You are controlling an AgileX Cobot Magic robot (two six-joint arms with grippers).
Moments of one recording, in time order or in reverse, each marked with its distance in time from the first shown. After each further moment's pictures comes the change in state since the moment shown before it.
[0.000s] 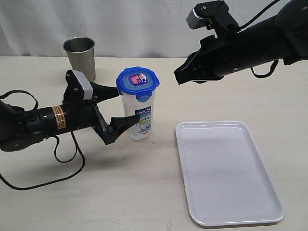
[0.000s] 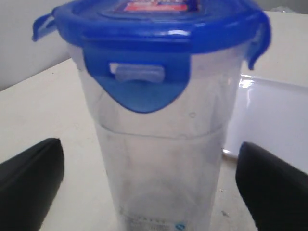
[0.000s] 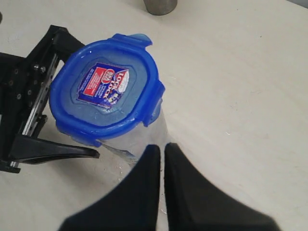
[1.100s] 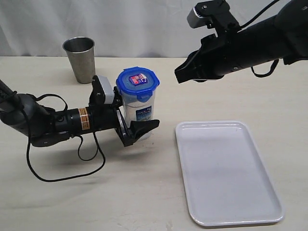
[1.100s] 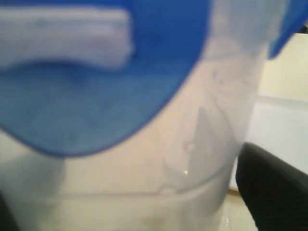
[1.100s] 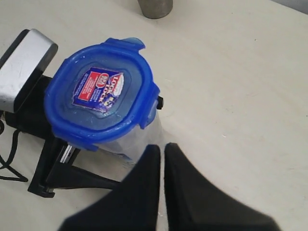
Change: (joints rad) left arm -0.070 0.190 -0.198 0.061 -0.090 -0.042; right arm 0.000 0.000 0.000 0.000 -0.015 0.000
